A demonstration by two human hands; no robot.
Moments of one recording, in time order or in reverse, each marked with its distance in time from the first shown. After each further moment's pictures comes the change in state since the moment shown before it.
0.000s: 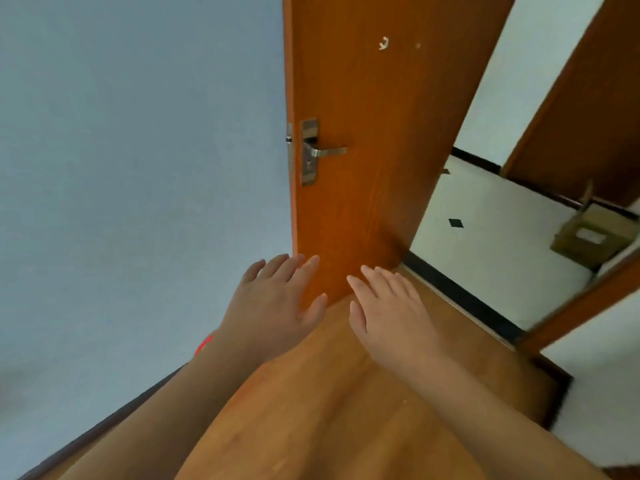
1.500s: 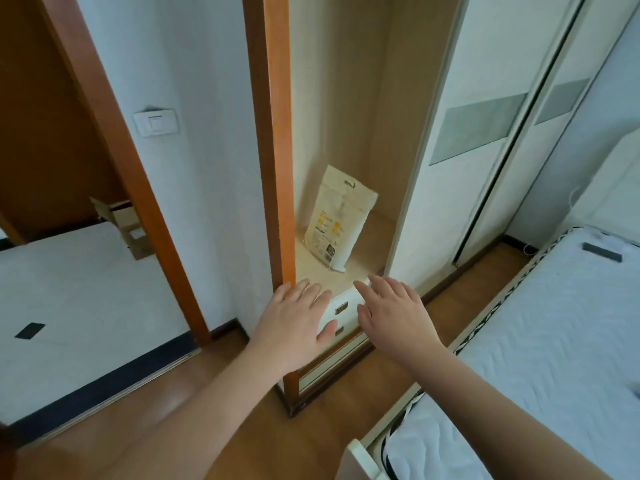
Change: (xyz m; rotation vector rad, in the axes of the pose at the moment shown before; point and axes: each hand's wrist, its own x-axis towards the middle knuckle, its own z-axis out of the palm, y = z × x) left_hand 0.037 0.600 0.097 -0.049 -0.088 1.678; right_hand -0.426 0.310 -0.023 -0.188 0.194 1.549
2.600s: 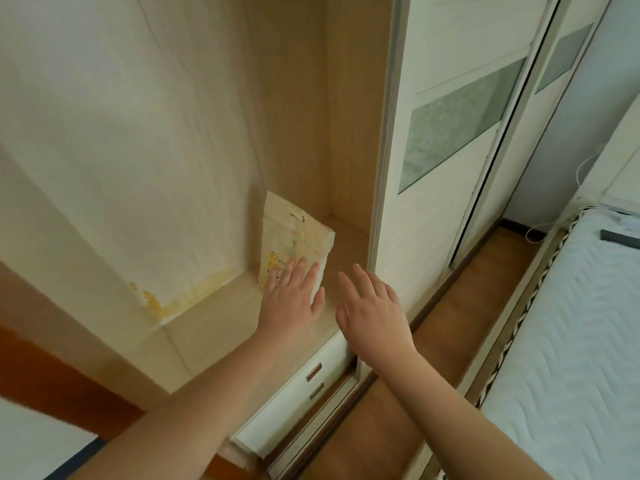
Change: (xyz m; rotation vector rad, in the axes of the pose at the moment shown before) left_hand 0.439 -0.027 0.124 0.027 0.202 -0.093; right_hand 0.283 0.210 0.080 0.094 0.107 0.139
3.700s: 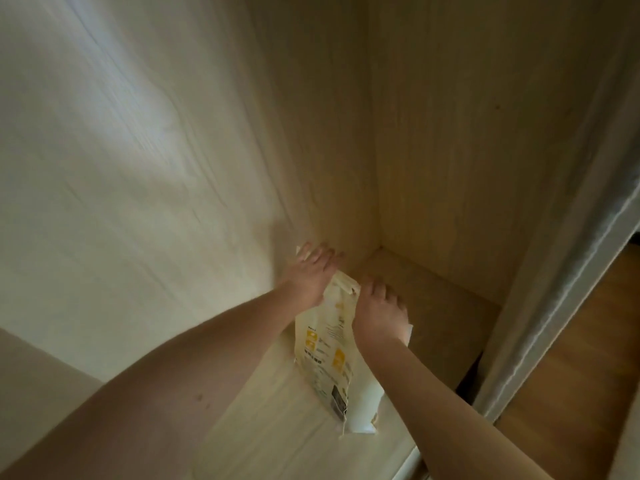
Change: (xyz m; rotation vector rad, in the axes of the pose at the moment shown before) left_hand 0.320 -0.173 0.151 0.409 -0.296 0.345; right_hand 0.324 -0.005 0.185 0.115 -0.196 0.322
